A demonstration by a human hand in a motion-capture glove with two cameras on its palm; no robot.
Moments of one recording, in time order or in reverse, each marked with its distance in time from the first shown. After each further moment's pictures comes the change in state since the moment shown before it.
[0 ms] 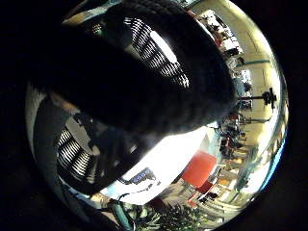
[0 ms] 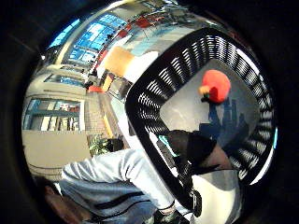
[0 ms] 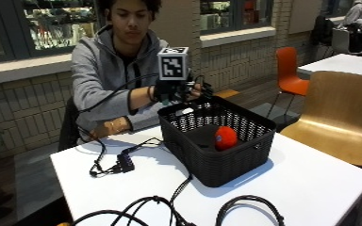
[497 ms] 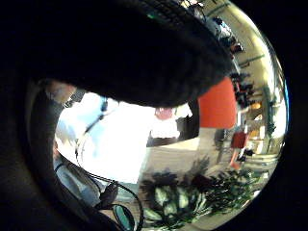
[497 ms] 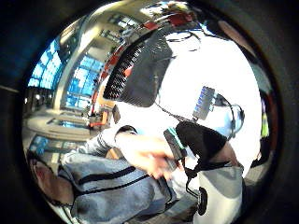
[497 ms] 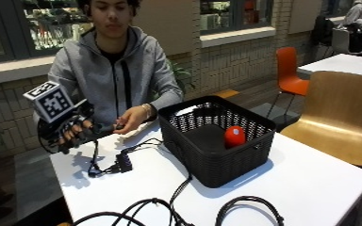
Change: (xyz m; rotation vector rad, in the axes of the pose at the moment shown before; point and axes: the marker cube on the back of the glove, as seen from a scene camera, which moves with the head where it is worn) arm 0.134 0.330 0.049 0.086 -0.153 0.535
